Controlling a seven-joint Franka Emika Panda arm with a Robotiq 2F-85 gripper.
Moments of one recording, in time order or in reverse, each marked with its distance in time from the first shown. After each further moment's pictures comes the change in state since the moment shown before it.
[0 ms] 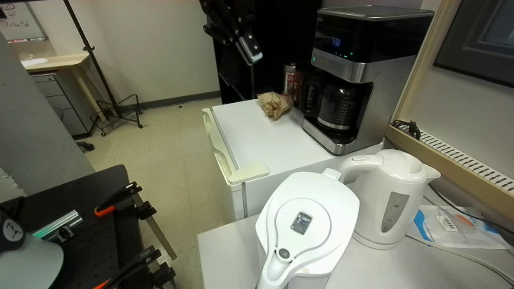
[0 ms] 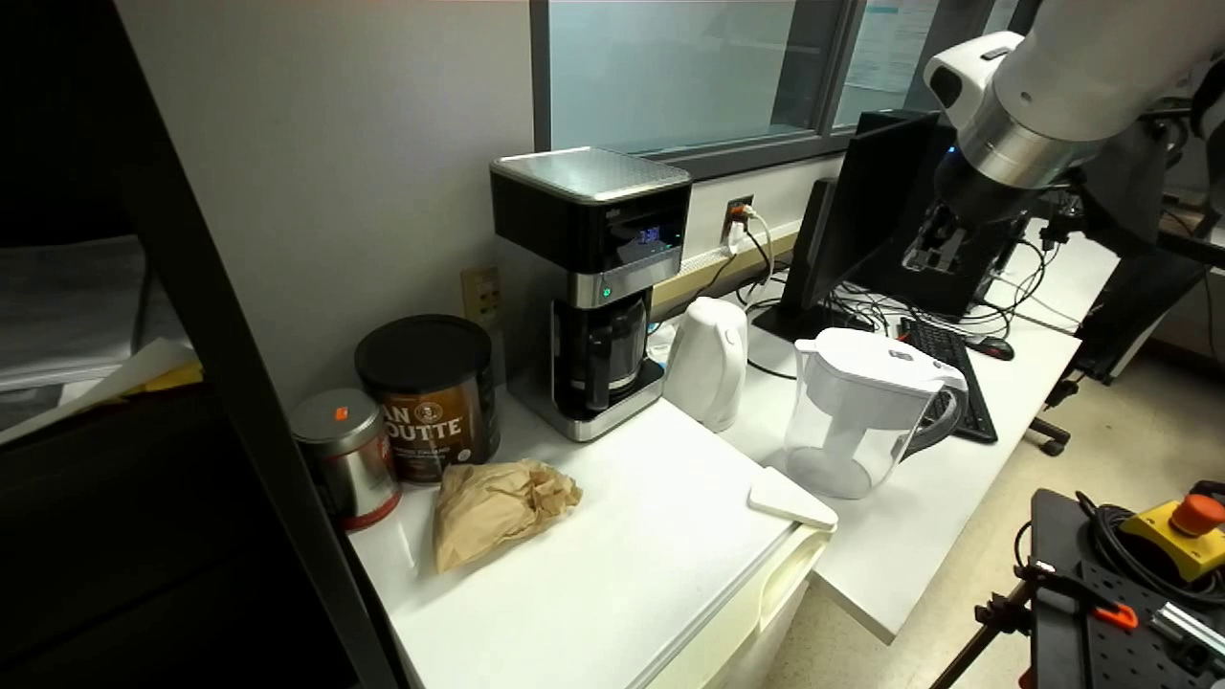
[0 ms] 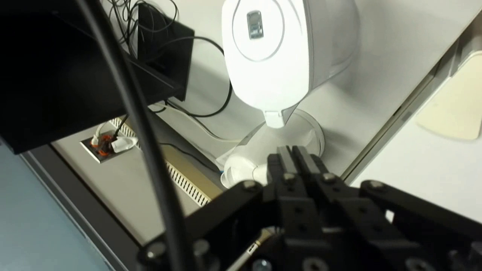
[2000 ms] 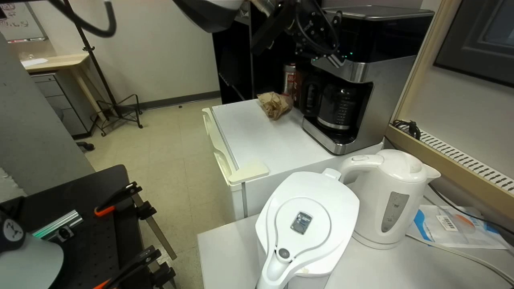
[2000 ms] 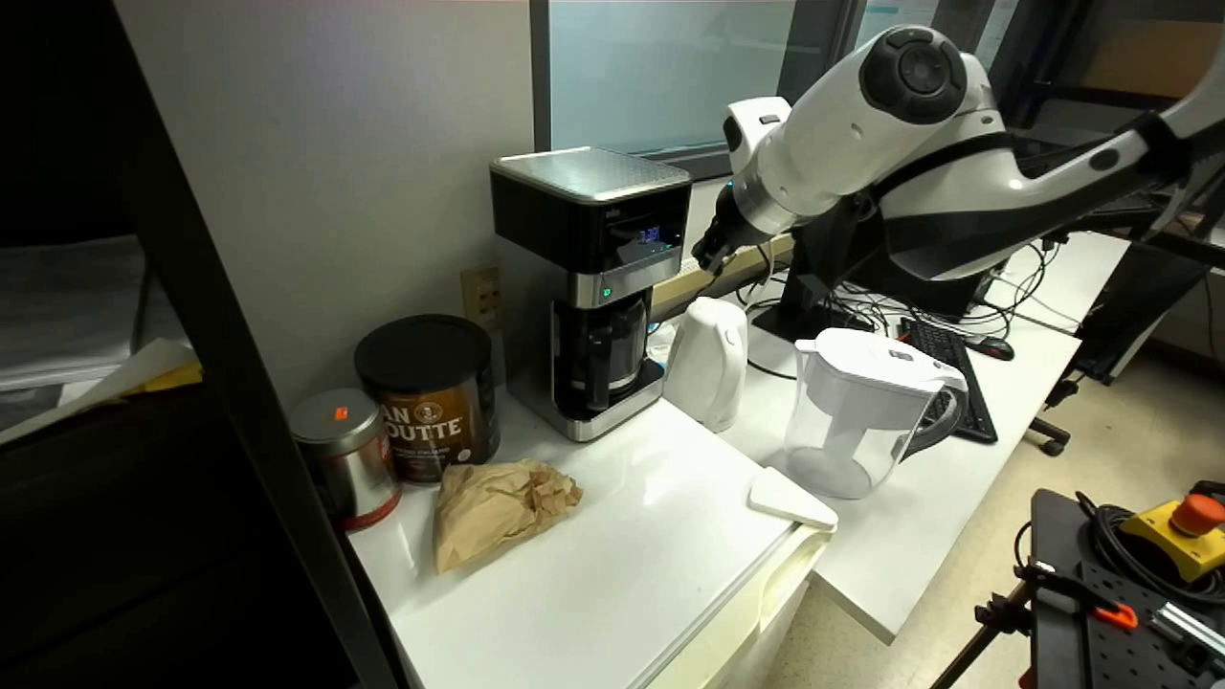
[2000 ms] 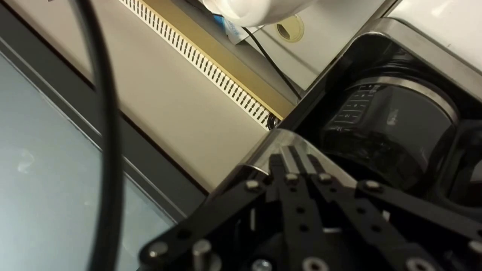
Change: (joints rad) arm -0.032 0.598 -0.057 0.436 -0.546 0.473 0.435
